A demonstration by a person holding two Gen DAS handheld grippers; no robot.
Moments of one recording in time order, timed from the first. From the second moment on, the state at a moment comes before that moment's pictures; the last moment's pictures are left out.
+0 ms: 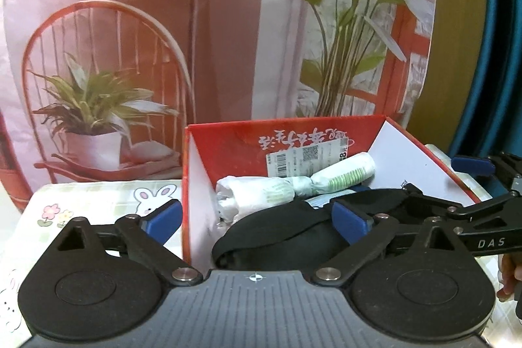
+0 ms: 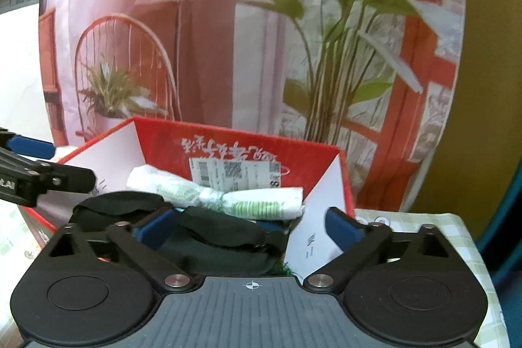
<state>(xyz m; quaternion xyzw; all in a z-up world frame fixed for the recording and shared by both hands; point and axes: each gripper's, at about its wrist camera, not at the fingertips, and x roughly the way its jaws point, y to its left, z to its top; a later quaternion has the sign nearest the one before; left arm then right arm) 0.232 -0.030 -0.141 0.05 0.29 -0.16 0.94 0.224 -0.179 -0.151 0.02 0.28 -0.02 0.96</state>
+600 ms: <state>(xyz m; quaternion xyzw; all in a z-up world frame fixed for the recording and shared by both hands) 0.170 0.013 -0.169 -0.01 0.31 -0.15 0.94 0.135 -0.160 -0.158 0.04 0.26 -0.03 0.96</state>
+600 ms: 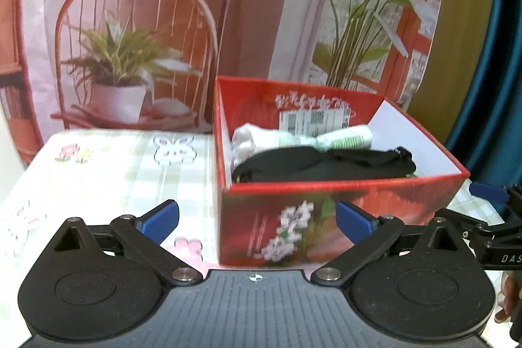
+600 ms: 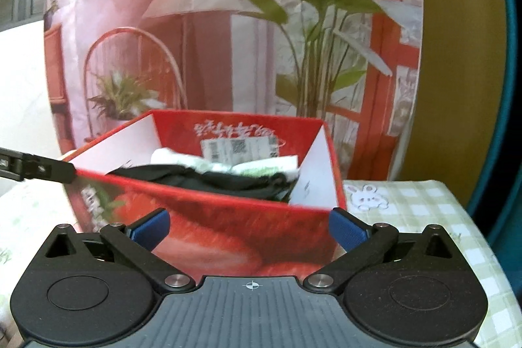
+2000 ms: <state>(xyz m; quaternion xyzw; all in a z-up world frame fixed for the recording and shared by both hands) 0.163 -0.006 -0.258 -0.05 0.41 -0.21 0.89 0.116 -0.170 -0.228 0.19 0.43 -0.05 0.88</state>
